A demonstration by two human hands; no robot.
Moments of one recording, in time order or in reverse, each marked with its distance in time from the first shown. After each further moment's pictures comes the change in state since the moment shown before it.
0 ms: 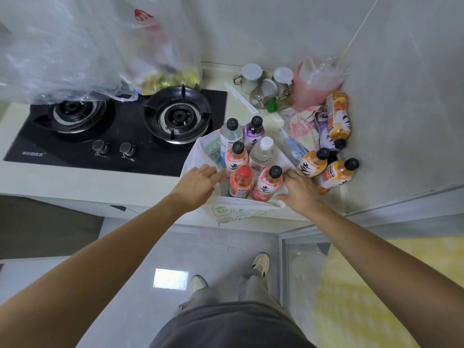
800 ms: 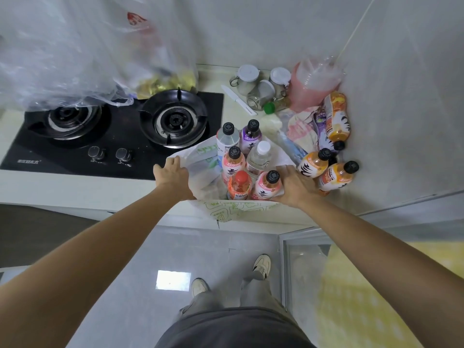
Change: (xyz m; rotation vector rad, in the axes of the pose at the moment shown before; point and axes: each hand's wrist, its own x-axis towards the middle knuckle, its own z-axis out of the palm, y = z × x) left_hand 0.018 -0.028 -0.020 0.270 -0.513 -0.602; right_hand 0.023 -0.004 -0.018 0.050 -0.138 0.067
